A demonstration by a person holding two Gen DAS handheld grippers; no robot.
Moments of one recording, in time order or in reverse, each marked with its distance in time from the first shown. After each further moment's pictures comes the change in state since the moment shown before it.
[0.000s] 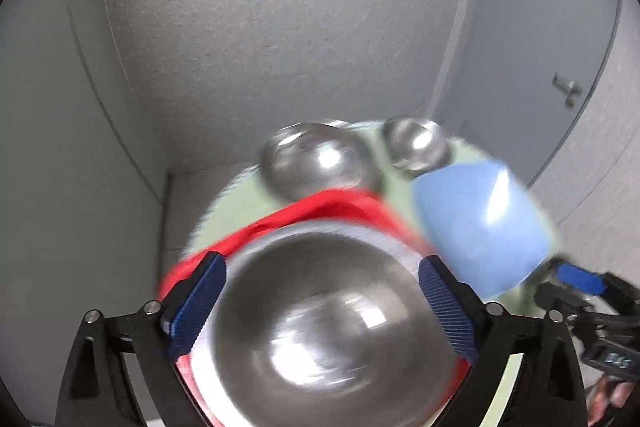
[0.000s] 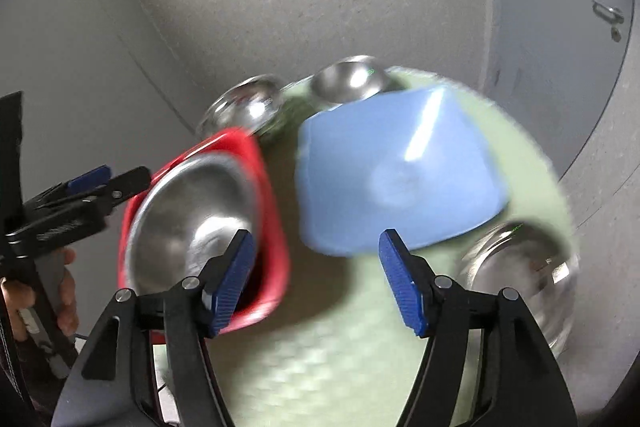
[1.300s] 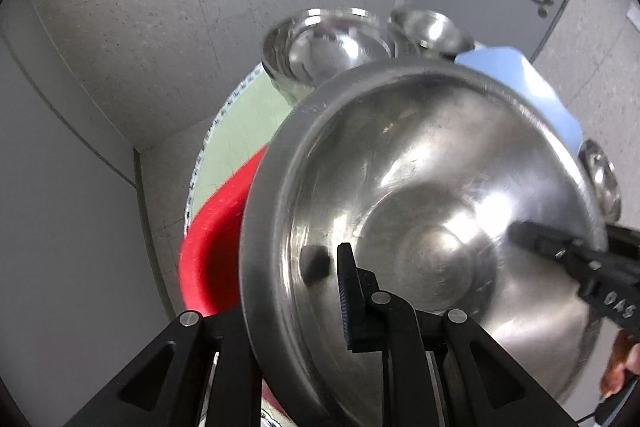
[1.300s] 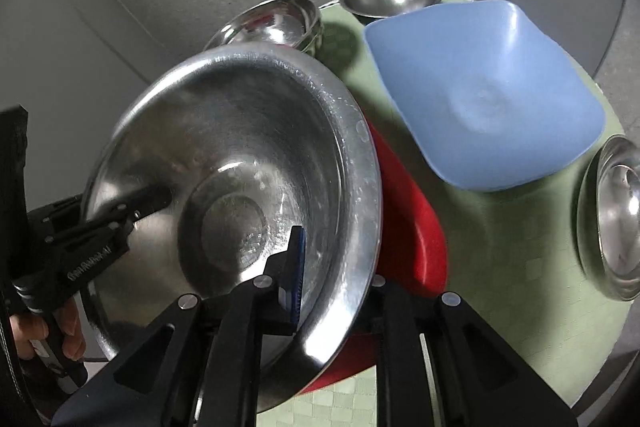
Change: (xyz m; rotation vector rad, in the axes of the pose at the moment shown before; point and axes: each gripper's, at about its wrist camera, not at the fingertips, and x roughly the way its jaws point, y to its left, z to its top) left arm 0.091 0.092 -0.076 0.234 0.253 -0.094; right arm 0.094 0.095 -0.037 0.125 0.167 -0.062
